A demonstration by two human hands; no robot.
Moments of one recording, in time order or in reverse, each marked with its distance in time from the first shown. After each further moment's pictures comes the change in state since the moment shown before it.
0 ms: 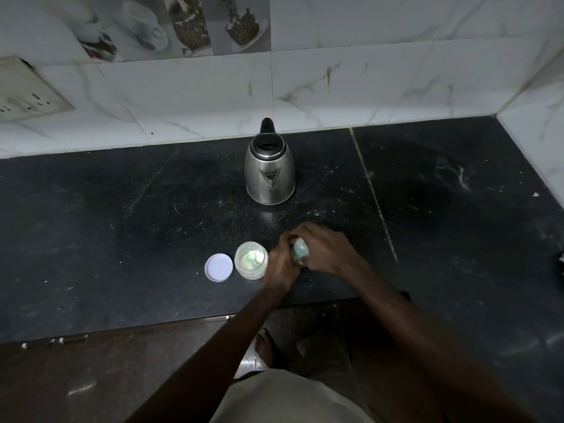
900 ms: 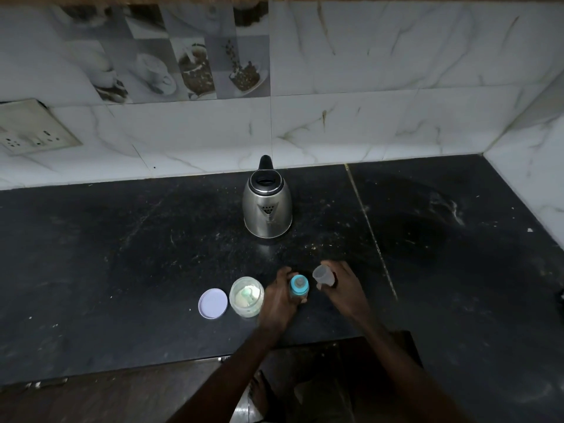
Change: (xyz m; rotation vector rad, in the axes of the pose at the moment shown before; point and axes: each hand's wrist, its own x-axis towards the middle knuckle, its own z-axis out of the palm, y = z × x) left_hand 0.006 -0.011 0.005 0.017 -0.005 -0.002; right_hand -0.026 0.044 0.031 0.584 0.273 0.310
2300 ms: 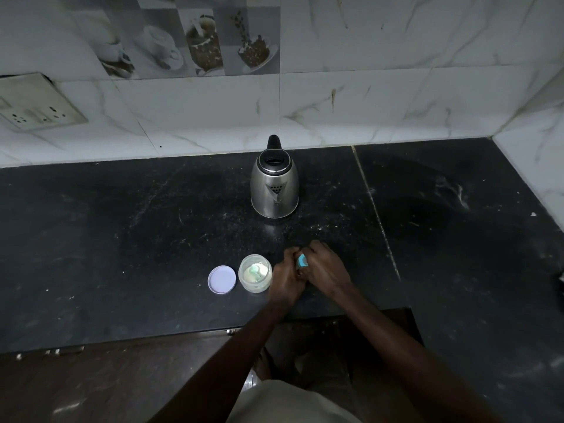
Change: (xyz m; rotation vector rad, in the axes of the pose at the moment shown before) left_hand -0.010 0.009 -0.006 -0.067 0.008 0.033; right_hand 0.004 -0.056 0.038 -0.665 -0.121 -0.232
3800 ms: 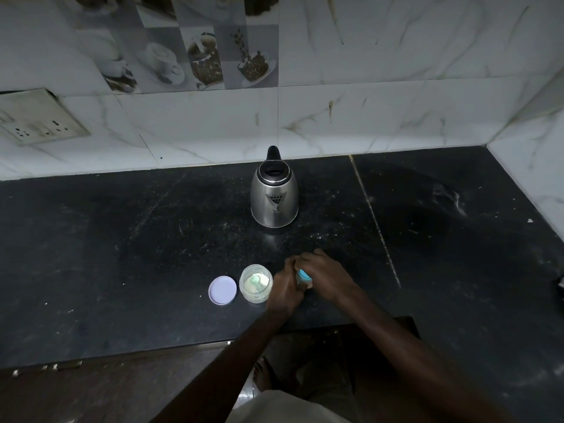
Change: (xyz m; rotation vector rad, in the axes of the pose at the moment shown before) left_hand 0.003 0.001 -0.007 0.047 -0.047 0.010; right_hand -0.002 0.000 -0.028 0.028 -0.094 -0.191
